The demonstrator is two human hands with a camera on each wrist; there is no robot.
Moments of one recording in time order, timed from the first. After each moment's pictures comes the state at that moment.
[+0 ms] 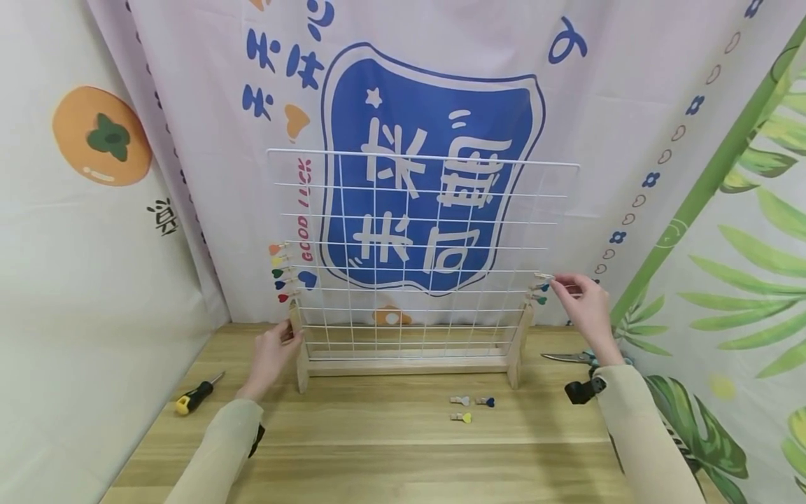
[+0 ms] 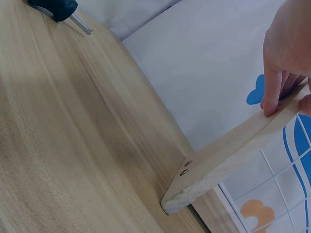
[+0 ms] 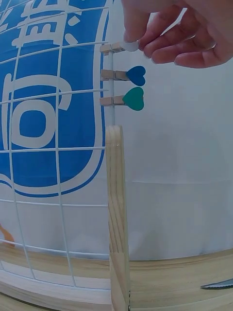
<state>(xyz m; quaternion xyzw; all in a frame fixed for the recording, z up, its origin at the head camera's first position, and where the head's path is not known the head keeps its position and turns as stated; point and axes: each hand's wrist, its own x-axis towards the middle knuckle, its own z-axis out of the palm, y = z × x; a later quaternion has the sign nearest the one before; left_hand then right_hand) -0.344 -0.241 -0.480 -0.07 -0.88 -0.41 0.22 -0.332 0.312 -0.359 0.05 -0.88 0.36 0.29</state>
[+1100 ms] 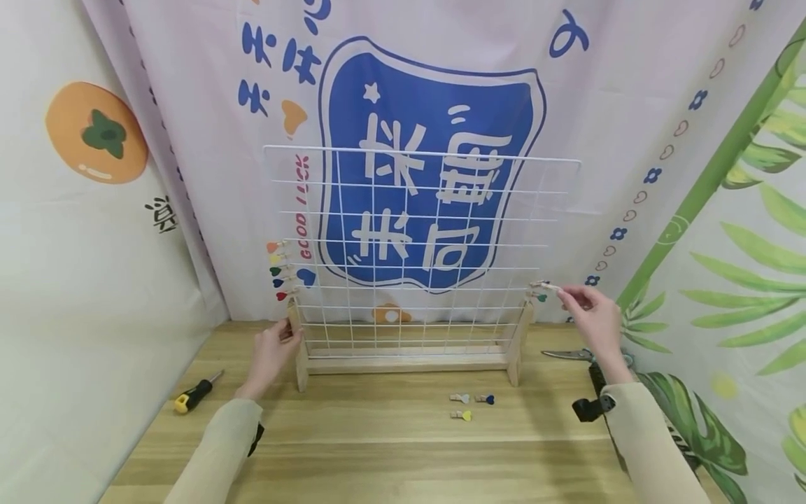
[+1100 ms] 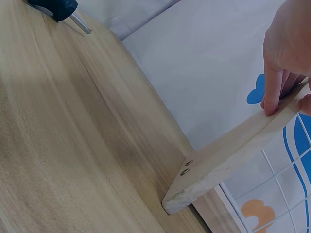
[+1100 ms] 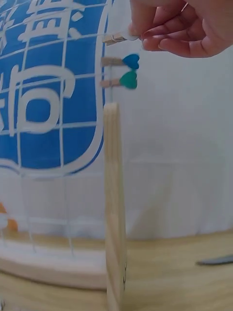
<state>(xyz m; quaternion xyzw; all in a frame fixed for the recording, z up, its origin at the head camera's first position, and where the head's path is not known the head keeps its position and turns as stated) -0.345 -0.239 -0.481 -0.07 -0.88 -0.41 0.23 -0.316 0.319 -0.377 0.00 -0.87 0.39 0.30</state>
